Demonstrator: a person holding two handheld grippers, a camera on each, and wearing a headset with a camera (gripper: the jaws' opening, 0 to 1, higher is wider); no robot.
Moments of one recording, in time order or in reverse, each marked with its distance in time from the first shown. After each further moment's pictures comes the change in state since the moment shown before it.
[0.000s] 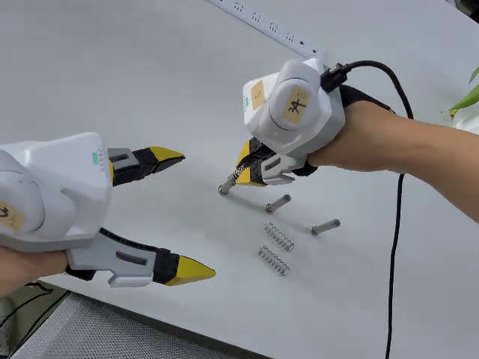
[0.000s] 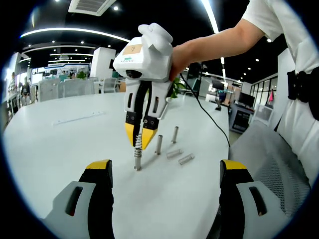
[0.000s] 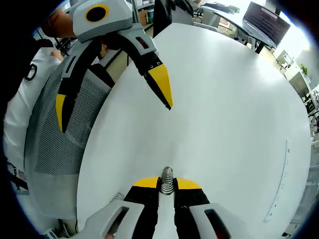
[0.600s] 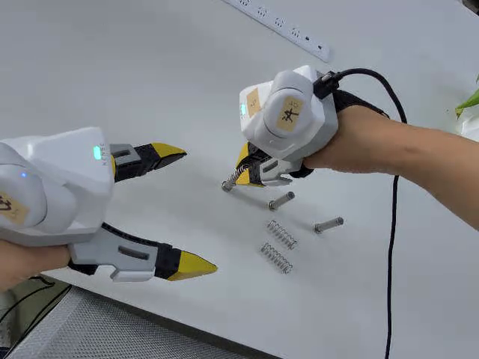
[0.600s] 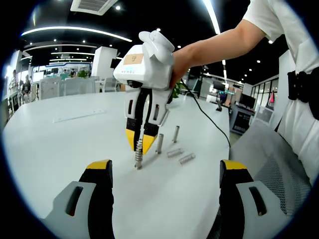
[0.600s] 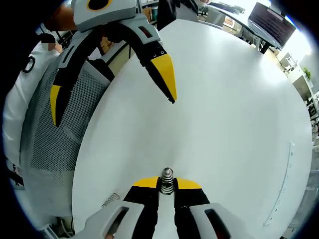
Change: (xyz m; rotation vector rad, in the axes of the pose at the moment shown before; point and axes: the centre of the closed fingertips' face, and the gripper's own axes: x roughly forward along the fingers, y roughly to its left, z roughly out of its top) left arm 0.000 0.003 -0.003 -0.013 -0.003 0.005; right arm 0.015 0.001 -0.003 -0.033 0.016 0.008
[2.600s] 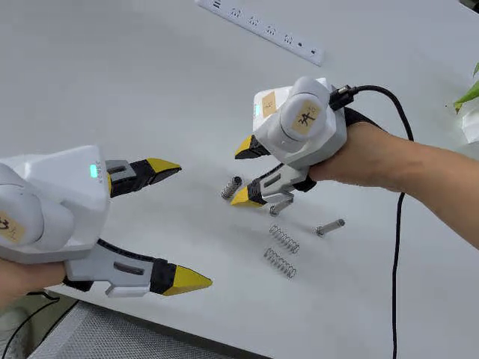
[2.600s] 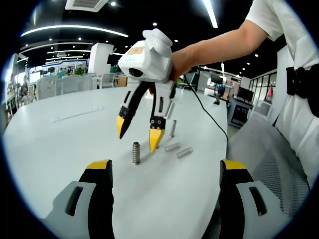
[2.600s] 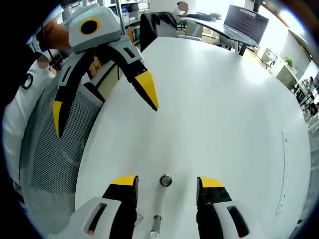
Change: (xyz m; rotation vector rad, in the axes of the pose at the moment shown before) left arm -0.003 -0.006 -0.002 0.026 0.064 -0.017; right arm -0.016 -0.002 0.002 0.139 -0.189 -0.073
